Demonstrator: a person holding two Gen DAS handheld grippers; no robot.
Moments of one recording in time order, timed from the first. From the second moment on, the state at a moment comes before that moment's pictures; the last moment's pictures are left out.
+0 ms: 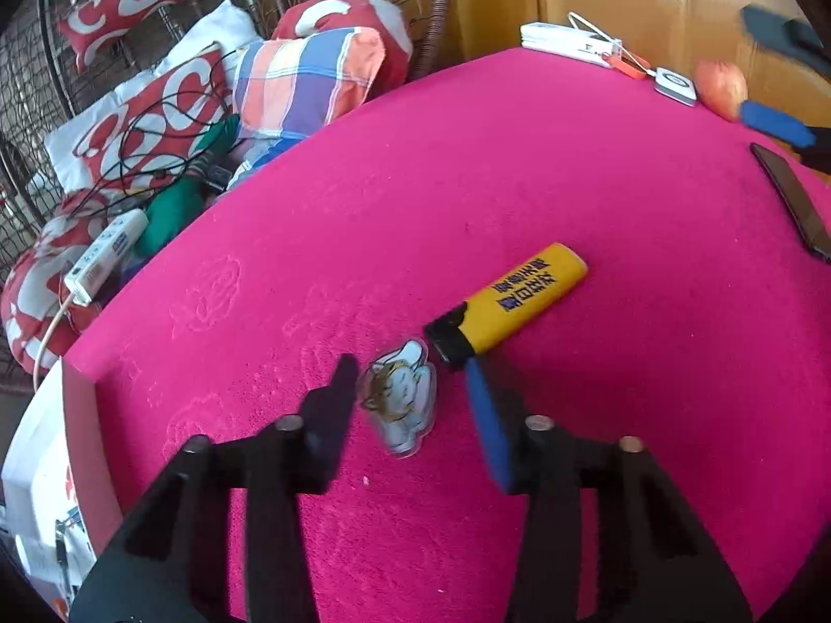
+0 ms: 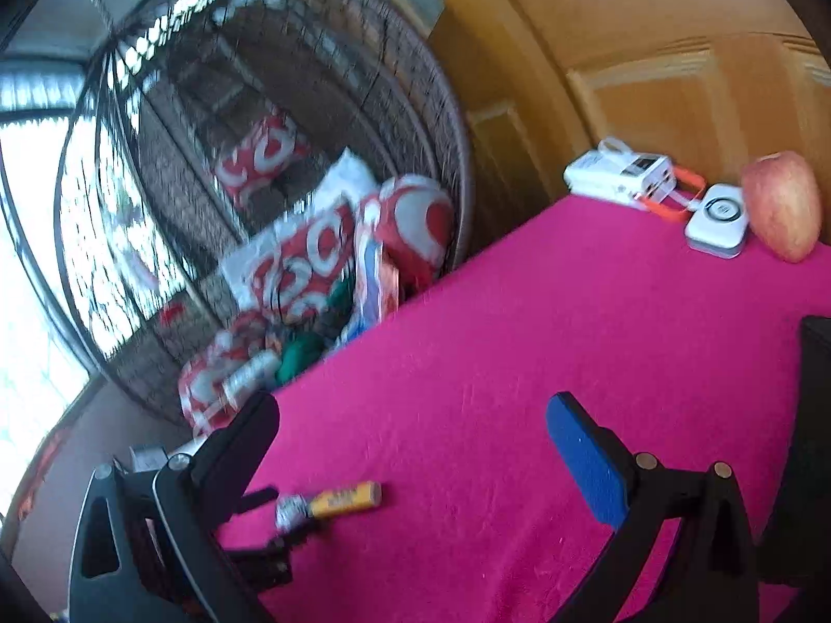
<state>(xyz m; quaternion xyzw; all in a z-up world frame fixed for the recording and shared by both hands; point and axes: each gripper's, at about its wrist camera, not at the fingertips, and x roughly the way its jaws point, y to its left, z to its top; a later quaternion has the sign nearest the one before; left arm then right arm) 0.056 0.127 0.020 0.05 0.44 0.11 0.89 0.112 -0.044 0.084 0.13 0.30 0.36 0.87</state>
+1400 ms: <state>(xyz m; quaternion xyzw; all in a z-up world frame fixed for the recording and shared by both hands) 0.043 0.149 0.028 0.05 0.43 0.11 0.89 0.072 0.111 0.022 -0.29 0.32 0.52 0.73</state>
